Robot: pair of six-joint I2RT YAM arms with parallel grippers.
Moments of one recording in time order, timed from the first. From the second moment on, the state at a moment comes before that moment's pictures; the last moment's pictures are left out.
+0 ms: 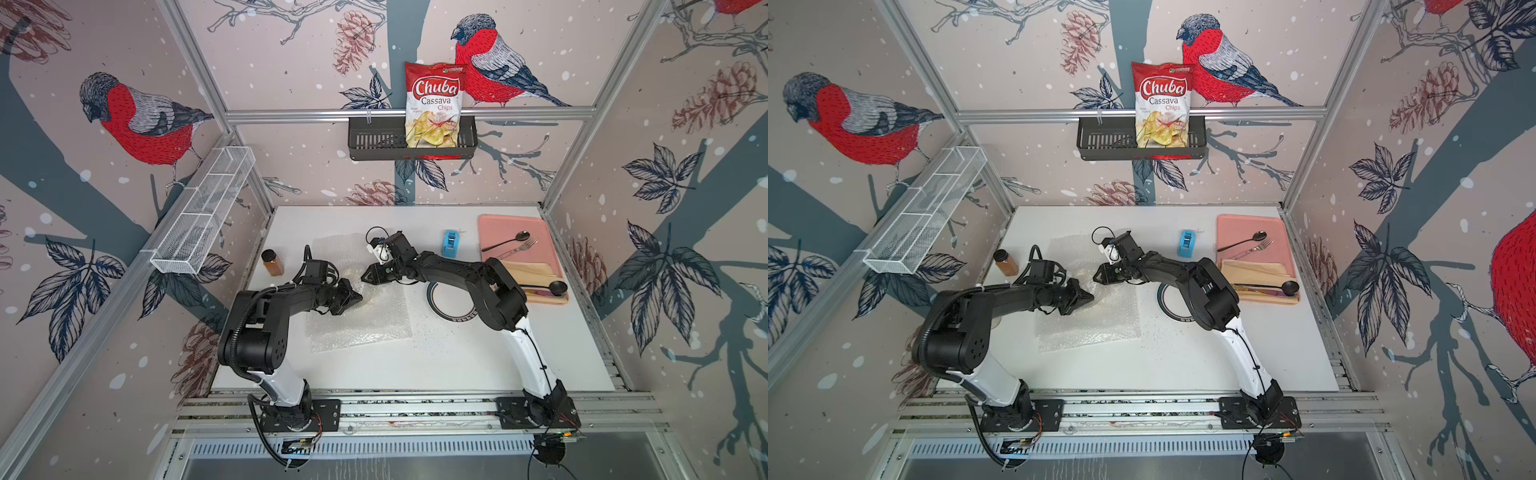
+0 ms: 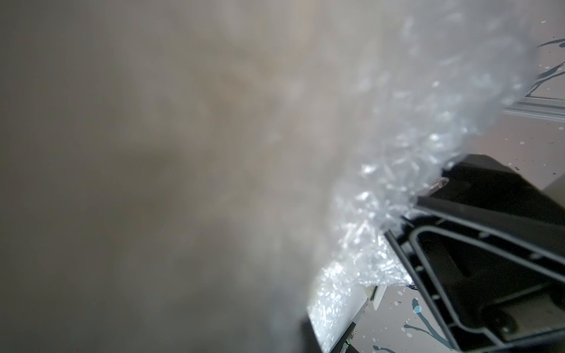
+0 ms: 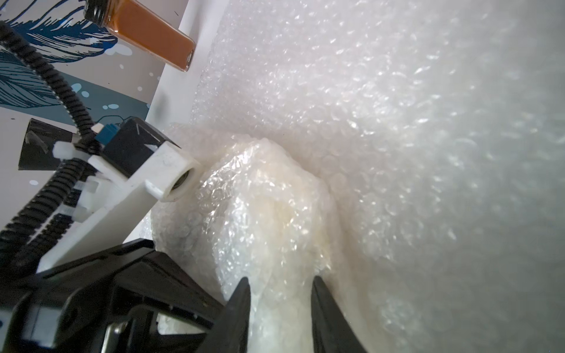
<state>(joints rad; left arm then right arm) -0.08 1.66 0.70 -0.09 0.69 -0.79 0.80 2.31 1.67 -0.13 -0.52 0.42</state>
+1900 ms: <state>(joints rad) 0.11 1.33 0.74 -0.24 0.78 -0.81 0.74 2.22 1.43 0.15 -0.60 0.73</state>
